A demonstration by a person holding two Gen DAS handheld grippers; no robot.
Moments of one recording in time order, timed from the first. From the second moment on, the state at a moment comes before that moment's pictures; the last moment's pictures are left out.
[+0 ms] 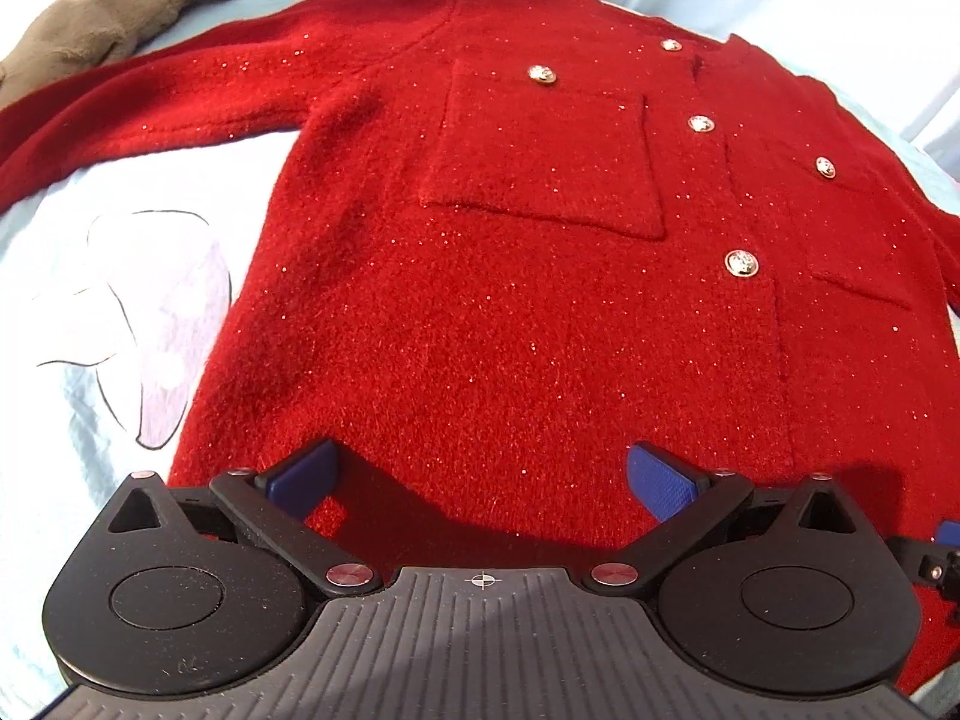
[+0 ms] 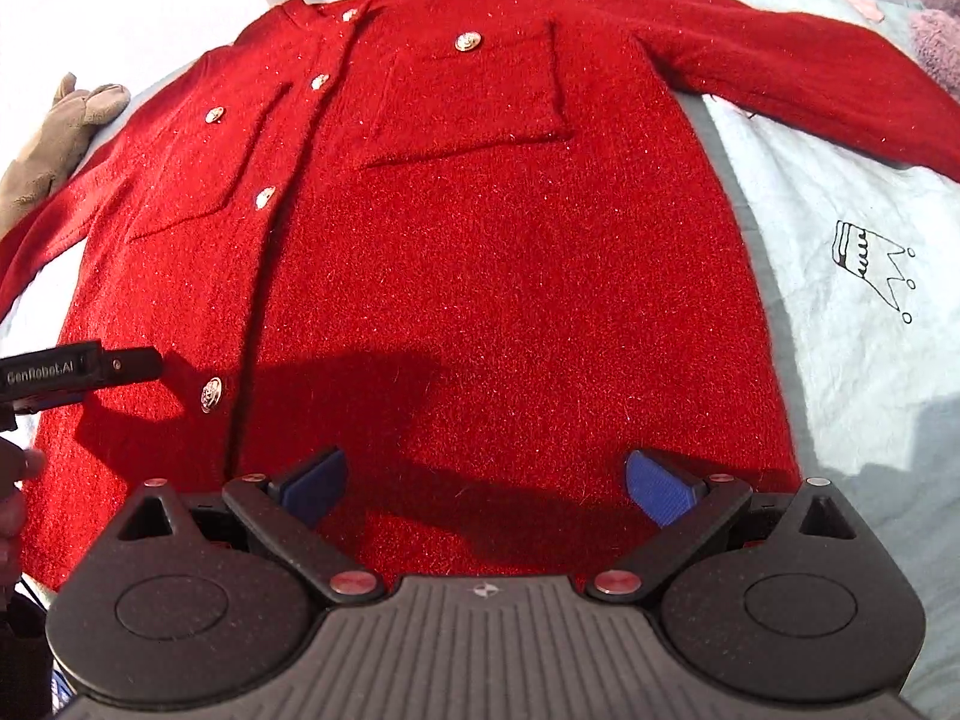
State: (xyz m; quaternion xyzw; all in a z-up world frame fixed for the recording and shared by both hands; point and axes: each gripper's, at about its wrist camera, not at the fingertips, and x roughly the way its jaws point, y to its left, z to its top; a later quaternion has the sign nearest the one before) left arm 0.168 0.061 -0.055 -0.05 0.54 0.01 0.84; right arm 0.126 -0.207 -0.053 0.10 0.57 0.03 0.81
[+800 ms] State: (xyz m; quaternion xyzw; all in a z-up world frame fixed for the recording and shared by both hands) left arm 0.178 0.348 -0.027 -0.45 0.28 0.21 0.82; right arm 0.130 -0.241 -0.049 0.17 0.55 0.09 0.81
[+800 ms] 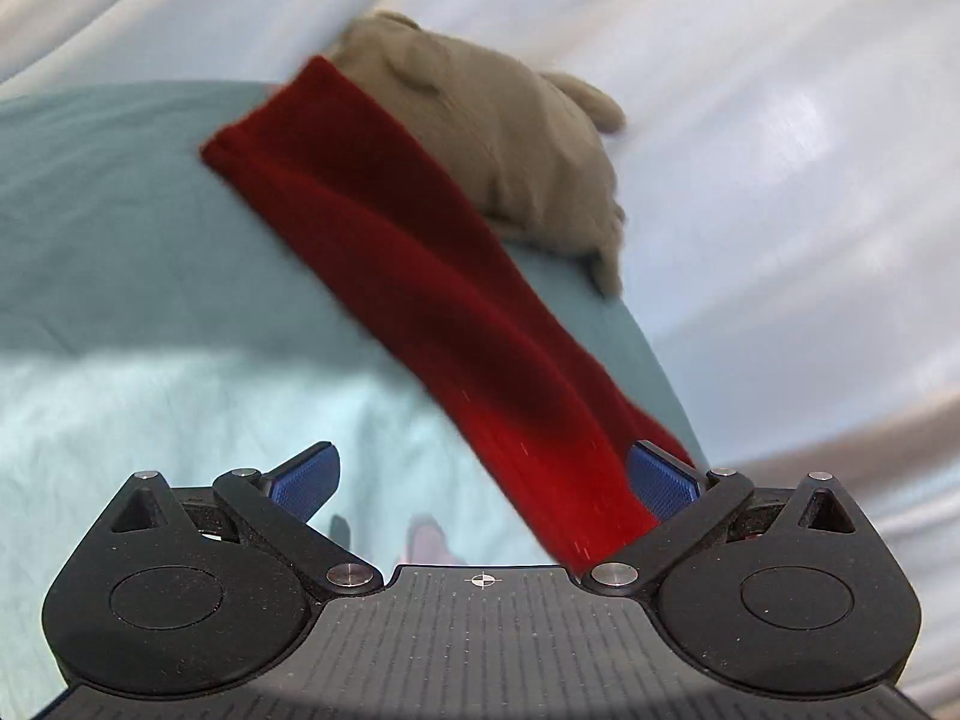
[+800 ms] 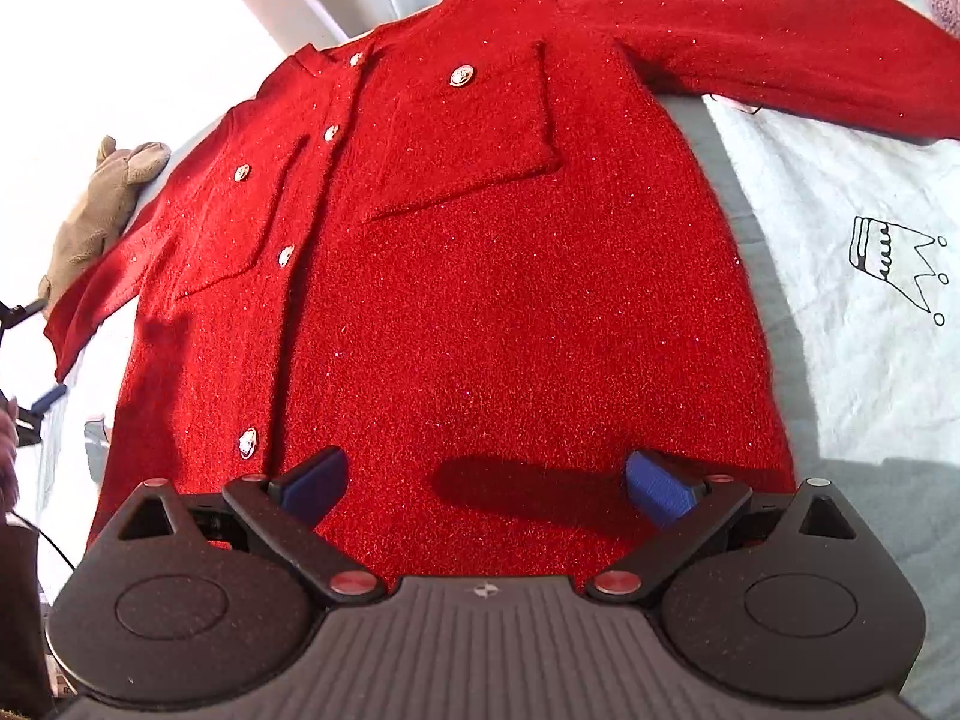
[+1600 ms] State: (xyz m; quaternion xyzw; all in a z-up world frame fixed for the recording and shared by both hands) left arm 0.194 0.480 -0.111 -0.63 0.14 0.21 0.74; right arm 0.156 -0.215 -0.042 0.15 0.54 0.04 0.83
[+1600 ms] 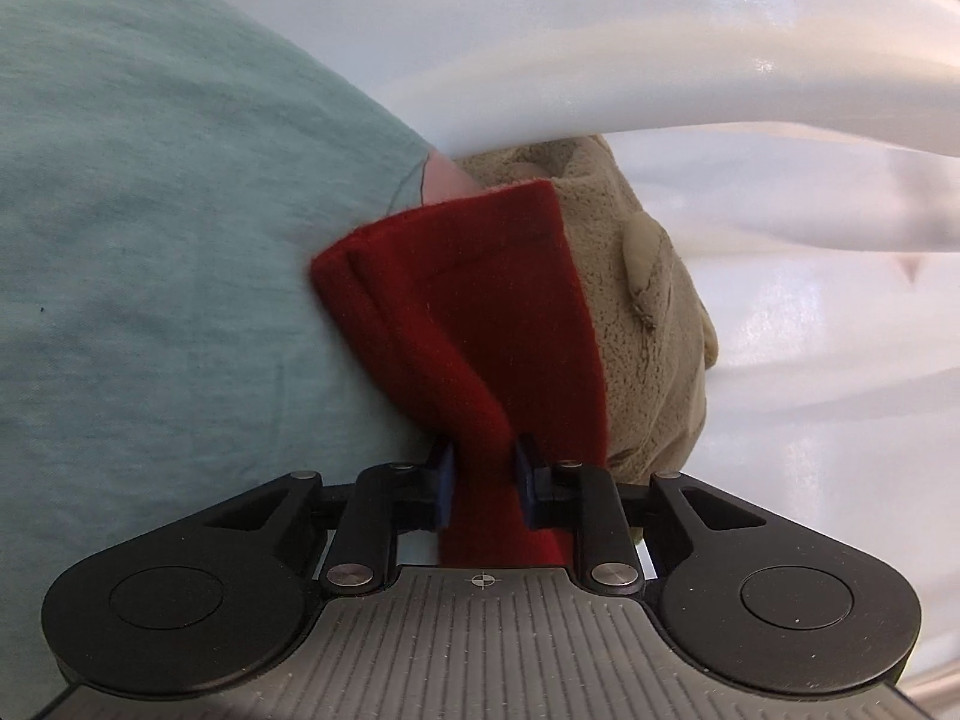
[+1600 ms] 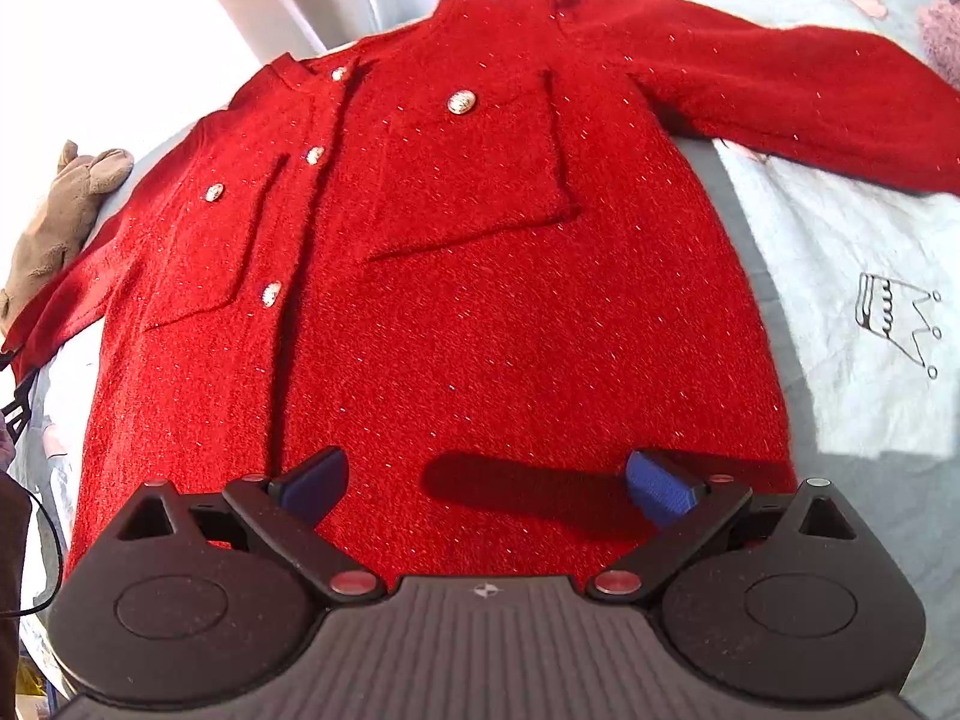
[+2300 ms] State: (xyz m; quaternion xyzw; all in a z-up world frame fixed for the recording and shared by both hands) left arm 0.256 0.209 0.064 -0.20 0.19 -0.01 0.96; right arm 0.165 -0.210 -0.022 0.14 0.48 0.08 0.86
